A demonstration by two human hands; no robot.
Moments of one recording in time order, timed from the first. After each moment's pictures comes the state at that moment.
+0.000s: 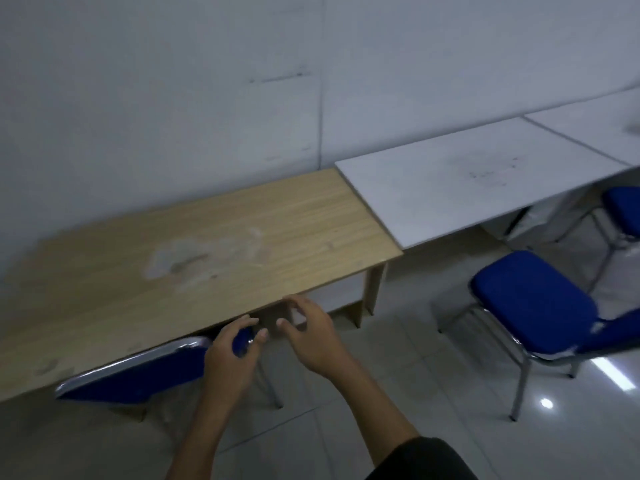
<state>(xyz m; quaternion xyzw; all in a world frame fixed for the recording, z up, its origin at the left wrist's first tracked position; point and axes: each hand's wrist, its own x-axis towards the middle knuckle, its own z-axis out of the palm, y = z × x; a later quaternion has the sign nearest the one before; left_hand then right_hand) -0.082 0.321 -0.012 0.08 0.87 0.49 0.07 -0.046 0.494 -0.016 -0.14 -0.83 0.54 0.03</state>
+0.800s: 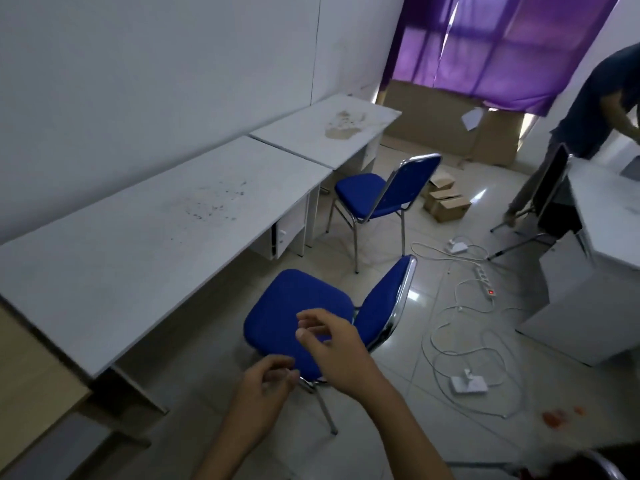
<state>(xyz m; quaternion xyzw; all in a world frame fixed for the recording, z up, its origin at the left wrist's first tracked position) 0.083 0.951 -0.040 0.37 0.70 0.47 0.39 0.222 1.060 0.036 -0.42 -0.74 0.49 0.19</state>
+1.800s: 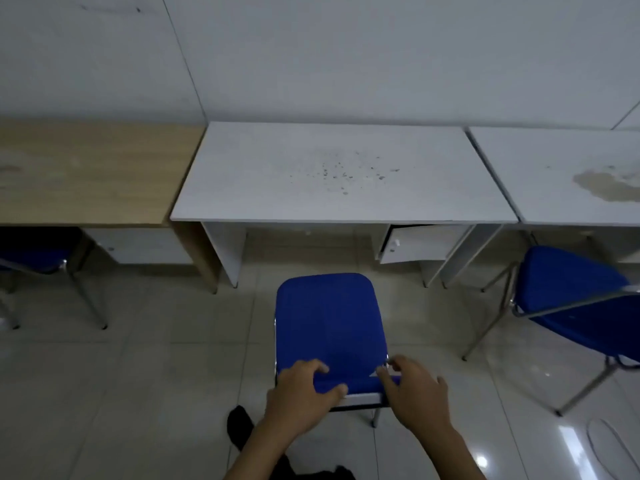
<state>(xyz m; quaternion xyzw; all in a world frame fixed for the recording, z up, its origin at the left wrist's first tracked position) 0.310 1.298 -0.079 0.00 0.89 0.37 0.28 0.341 1.522 -0.088 -0.21 -0.94 0.21 -0.14</state>
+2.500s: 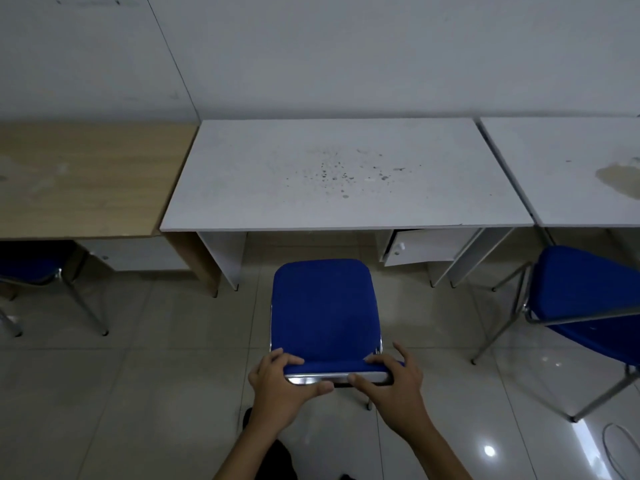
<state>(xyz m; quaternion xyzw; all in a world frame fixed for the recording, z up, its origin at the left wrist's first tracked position) 0.249 1.295 -0.110 -0.13 0.85 0.47 0.18 0.288 1.521 -0.109 -0.22 -0.83 0.51 -0.09</state>
